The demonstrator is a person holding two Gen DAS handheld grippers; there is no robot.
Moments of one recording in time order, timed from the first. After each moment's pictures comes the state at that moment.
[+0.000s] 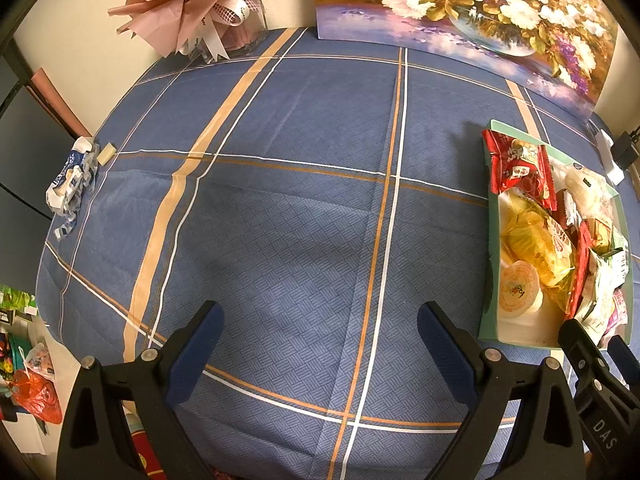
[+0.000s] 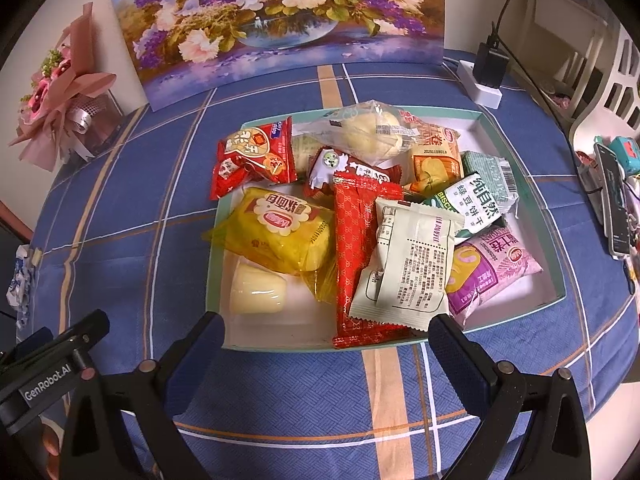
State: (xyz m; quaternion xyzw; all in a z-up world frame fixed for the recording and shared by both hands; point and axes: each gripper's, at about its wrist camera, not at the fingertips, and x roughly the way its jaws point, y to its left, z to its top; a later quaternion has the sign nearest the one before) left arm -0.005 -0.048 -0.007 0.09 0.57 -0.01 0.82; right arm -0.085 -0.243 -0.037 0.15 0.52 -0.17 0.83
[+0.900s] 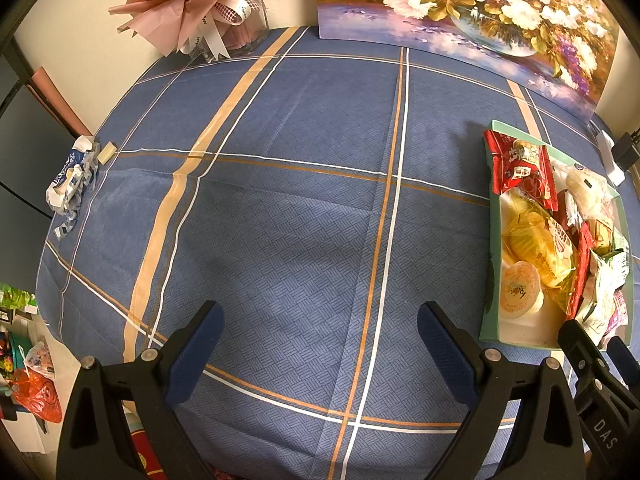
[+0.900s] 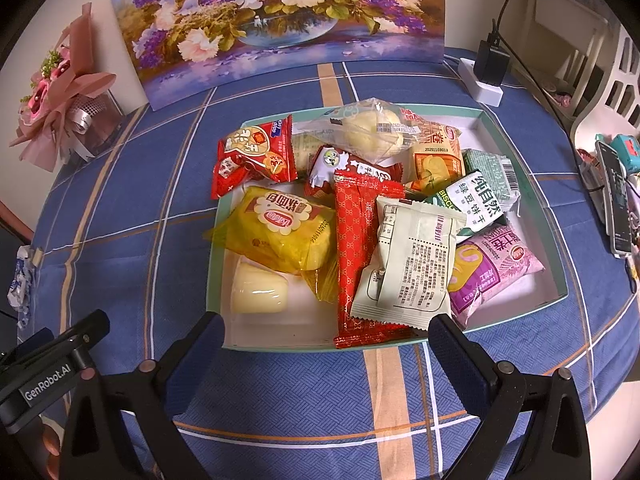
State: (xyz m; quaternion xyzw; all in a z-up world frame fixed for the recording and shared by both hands) left arm -0.004 -0.048 -0.008 0.09 0.57 -0.01 0.82; right arm -0.084 -0.244 -0.039 0.15 0.52 -0.17 0.83
